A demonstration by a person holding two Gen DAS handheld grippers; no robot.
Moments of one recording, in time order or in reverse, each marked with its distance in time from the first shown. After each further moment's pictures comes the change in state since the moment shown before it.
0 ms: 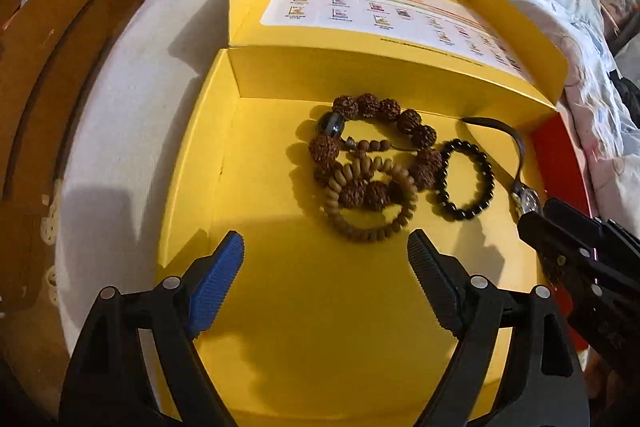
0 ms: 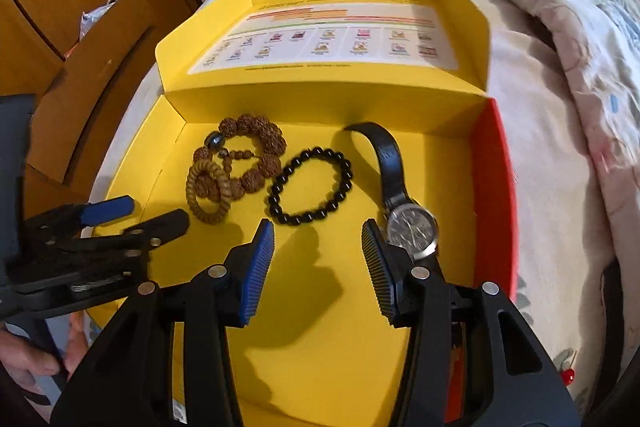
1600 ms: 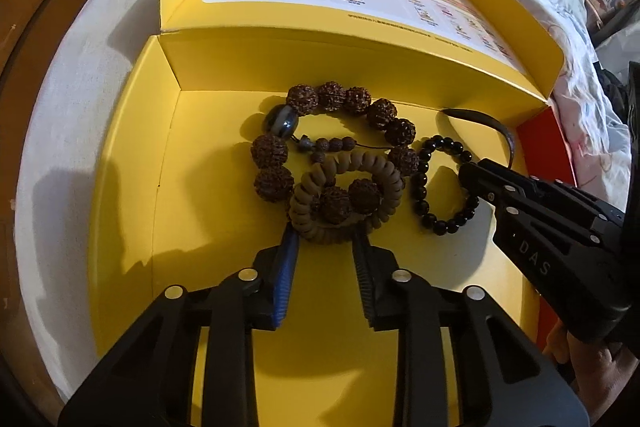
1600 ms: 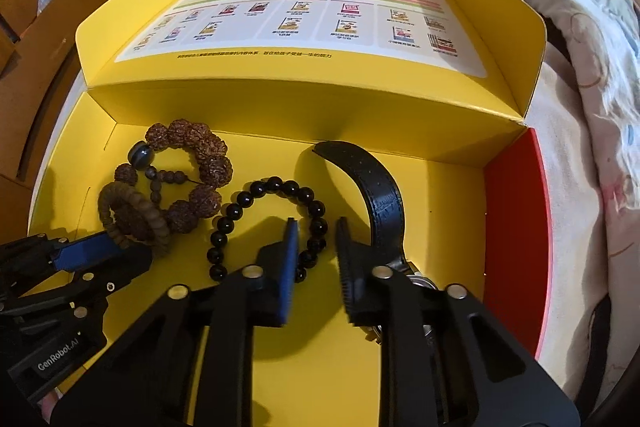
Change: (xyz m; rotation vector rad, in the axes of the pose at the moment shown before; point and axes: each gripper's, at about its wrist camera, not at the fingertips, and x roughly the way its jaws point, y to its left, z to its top) left arm 0.030 -0.009 0.014 0.020 0.075 -0.117; right arm 0.067 -0.006 0.032 -0.006 0.083 -0.130
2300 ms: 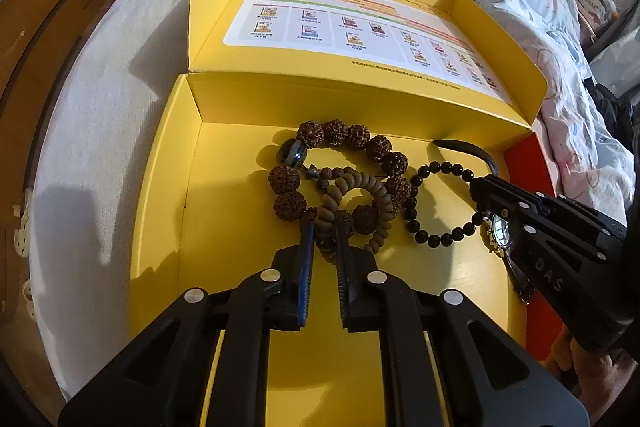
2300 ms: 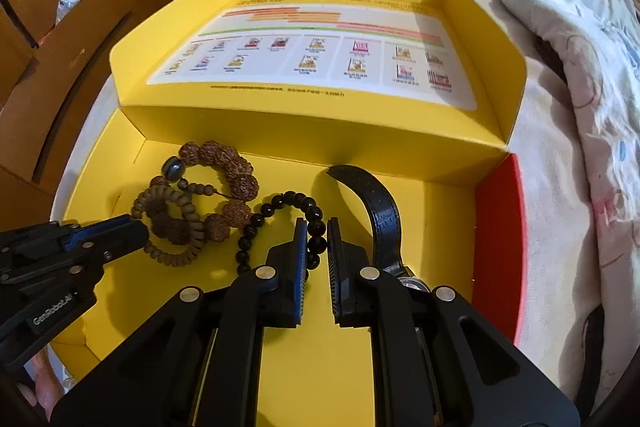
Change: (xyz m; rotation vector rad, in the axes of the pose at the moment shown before) left arm -0.029 0.004 0.004 -0.005 -0.080 -0.003; right arm -0.039 0.002 0.001 -0.025 -0.075 0.031
